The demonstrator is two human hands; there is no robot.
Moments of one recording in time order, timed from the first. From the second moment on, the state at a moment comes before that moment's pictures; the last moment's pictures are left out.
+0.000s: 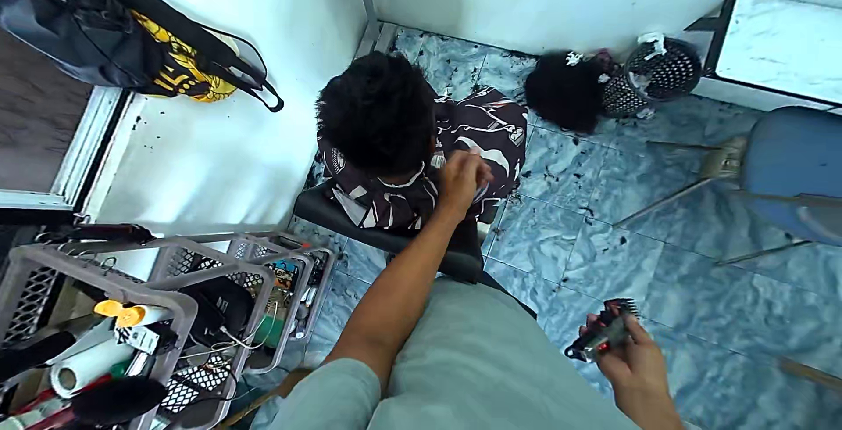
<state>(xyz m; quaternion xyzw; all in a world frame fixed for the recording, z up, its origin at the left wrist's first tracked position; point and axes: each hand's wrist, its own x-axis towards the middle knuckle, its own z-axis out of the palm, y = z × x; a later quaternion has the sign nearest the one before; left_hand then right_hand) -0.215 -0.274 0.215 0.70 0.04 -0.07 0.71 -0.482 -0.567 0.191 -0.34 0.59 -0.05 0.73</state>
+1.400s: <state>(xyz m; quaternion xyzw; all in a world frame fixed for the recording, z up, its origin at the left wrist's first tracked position) -0.091 -0.122 0.399 0.95 -0.23 -0.19 0.06 -0.227 -0.296 0.218 -0.68 0.11 0.22 0.69</state>
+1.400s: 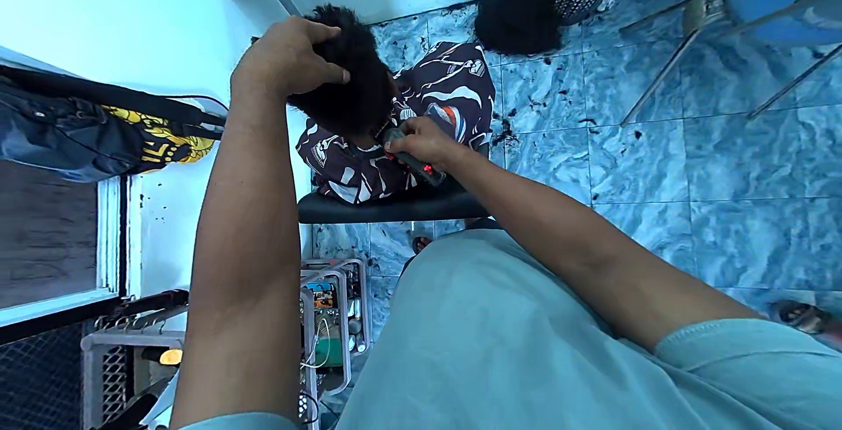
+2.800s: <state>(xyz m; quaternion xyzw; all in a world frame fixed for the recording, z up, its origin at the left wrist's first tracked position) -0.056 -0.132 0.387 0.94 -0.25 -0.22 0.04 -0.219 -0.269 0.270 -0.80 0.10 0.11 0.59</state>
